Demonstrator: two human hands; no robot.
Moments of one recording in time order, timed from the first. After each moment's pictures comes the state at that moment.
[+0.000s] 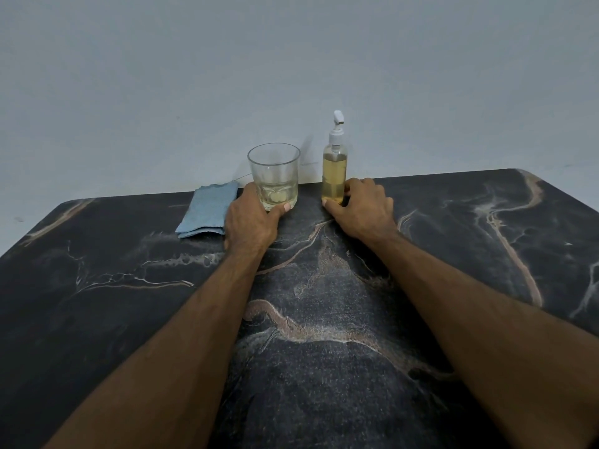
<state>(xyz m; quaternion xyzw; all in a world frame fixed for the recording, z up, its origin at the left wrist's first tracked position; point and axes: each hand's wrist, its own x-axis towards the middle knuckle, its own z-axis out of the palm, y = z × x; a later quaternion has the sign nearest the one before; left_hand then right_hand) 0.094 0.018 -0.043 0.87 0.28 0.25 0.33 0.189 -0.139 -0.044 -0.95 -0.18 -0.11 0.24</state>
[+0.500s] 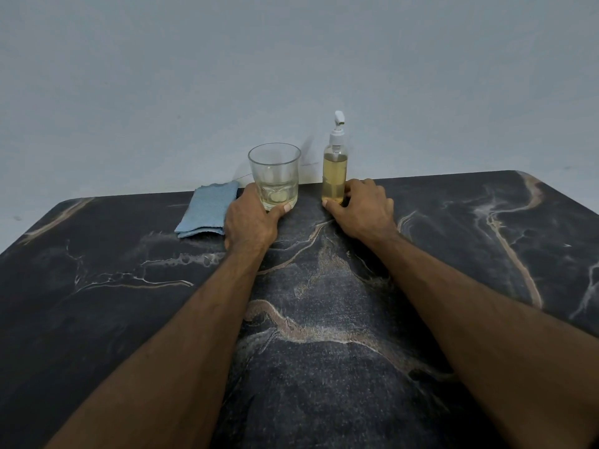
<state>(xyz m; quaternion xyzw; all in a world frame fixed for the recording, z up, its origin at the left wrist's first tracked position) 0.094 0.015 -0.040 0.87 0.30 0.24 0.32 0.191 -0.138 -0.045 -0.95 -0.17 -0.11 0.24</state>
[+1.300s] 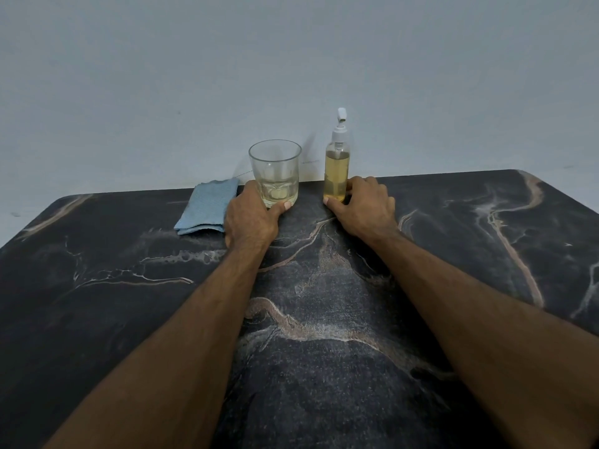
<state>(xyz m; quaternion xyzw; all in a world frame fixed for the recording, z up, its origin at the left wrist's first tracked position) 0.096 0.016 -0.041 0.87 0.31 0.23 0.31 0.190 -0.138 -0.045 -0.95 -0.17 -0.11 0.24</state>
